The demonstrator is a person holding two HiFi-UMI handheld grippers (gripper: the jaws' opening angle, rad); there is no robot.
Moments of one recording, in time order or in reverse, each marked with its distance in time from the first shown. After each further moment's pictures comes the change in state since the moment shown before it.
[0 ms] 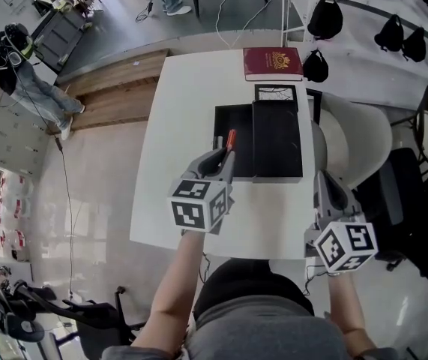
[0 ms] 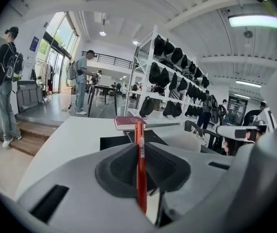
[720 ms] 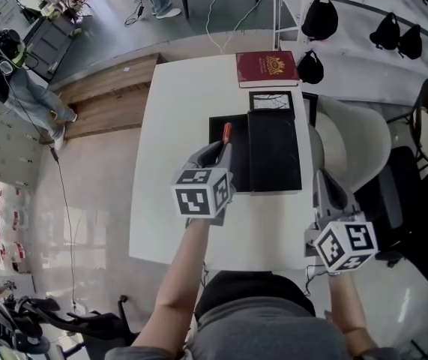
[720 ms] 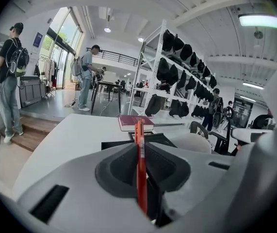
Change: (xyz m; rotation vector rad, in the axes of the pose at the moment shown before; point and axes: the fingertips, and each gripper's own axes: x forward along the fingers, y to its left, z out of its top) left arm 0.055 0.032 0.018 -0.047 0.034 0.039; right arm 0.031 -0.011 0.012 -0.004 0.003 -0.038
